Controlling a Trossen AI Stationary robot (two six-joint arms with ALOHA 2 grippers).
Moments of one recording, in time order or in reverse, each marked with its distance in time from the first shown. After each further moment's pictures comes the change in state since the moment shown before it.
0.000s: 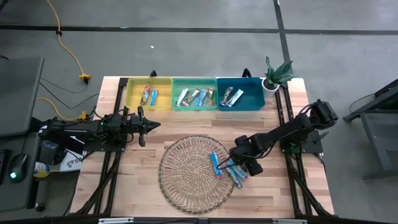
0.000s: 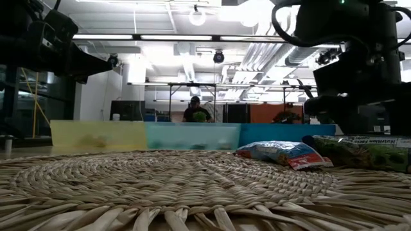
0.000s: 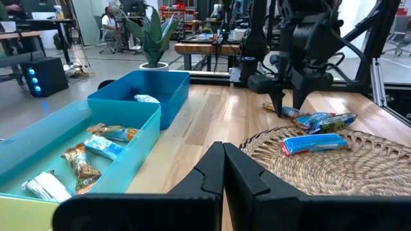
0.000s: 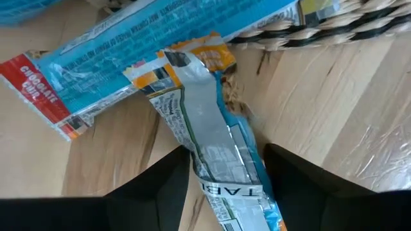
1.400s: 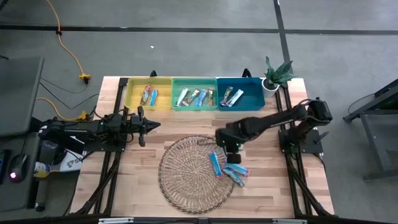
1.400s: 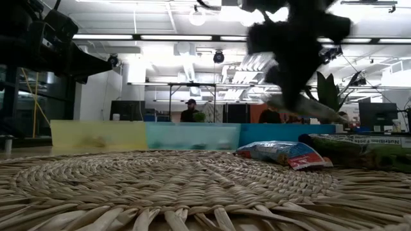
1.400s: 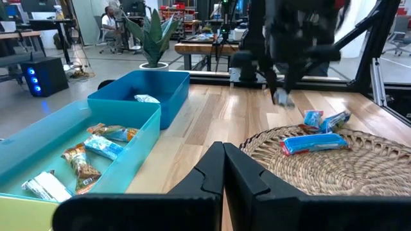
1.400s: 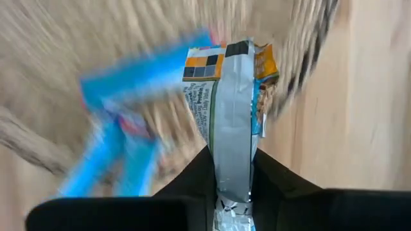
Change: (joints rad) left arm 0.000 0.000 0.000 0.000 0.000 0.000; right arm -0.200 0.027 0.323 -0.122 -0.003 0.198
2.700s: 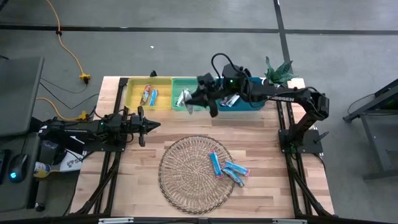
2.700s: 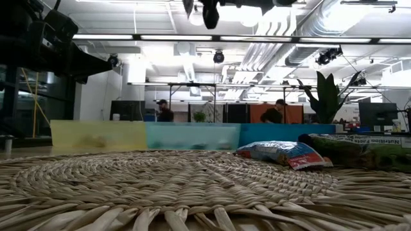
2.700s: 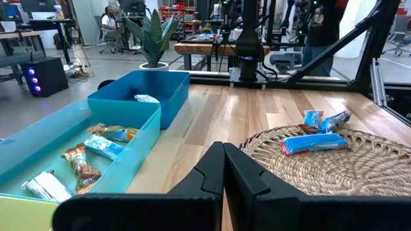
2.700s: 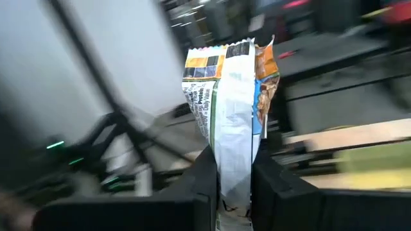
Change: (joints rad) left arm 0.000 0.000 0.000 0.000 0.000 0.000; right arm -0.412 -0.004 0.247 1.025 -0.520 0.144
